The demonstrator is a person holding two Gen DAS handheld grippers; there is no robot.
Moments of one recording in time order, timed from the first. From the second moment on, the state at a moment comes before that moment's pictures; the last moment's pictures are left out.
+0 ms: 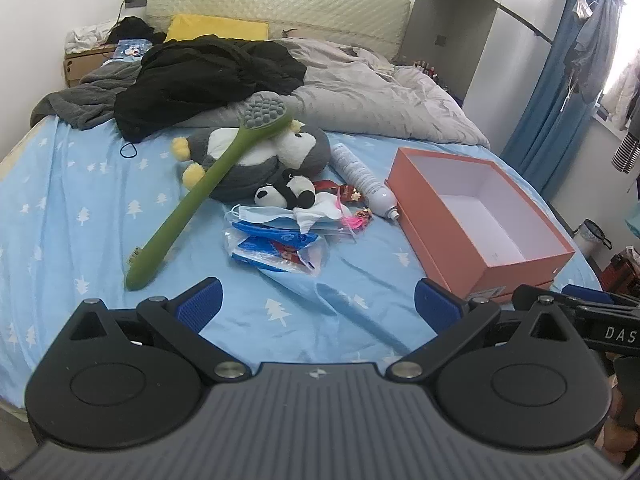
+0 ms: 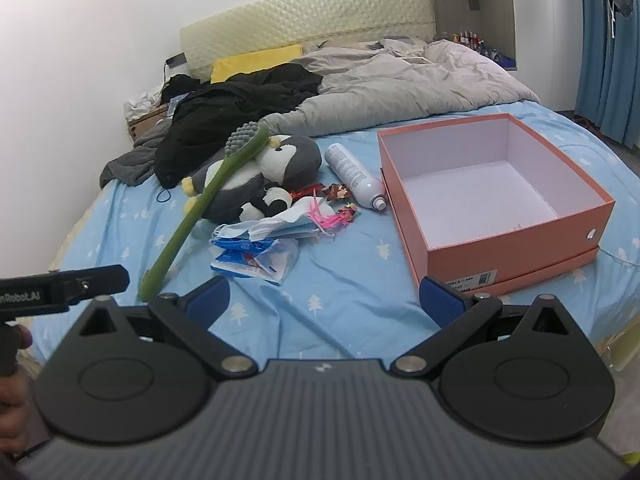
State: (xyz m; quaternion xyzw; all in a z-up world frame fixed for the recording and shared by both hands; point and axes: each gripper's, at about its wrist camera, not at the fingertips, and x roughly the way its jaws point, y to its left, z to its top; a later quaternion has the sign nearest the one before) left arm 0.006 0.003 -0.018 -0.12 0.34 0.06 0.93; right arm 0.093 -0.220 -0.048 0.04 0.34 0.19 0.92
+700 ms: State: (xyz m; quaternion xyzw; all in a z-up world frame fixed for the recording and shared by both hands) left arm 0.028 0.005 -0.049 -0.13 0.37 0.05 0.92; right arm 0.112 -0.217 -0.068 0.04 0.37 0.18 0.91
